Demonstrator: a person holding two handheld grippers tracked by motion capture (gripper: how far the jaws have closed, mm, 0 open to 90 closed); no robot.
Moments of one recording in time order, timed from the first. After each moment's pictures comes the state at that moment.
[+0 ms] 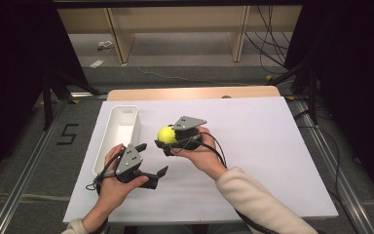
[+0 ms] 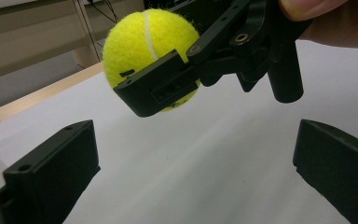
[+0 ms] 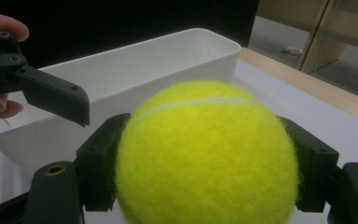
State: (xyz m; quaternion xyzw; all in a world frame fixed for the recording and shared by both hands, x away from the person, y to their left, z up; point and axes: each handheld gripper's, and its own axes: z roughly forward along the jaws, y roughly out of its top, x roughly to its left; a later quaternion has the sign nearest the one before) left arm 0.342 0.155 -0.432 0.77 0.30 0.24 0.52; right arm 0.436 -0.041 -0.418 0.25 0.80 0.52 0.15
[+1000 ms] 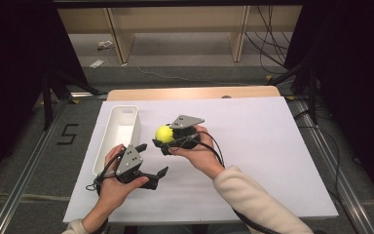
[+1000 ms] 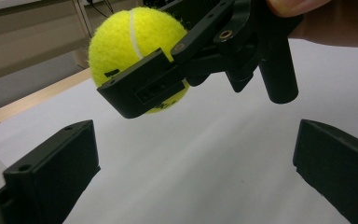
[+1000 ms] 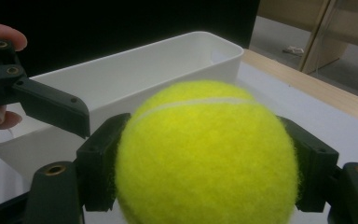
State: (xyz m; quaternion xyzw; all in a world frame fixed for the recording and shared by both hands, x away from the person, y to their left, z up) left arm 0.341 0.155 -0.431 0.77 0.29 0.24 0.52; right arm 0.437 -0.035 -0.415 0.25 0.80 0.52 0.14
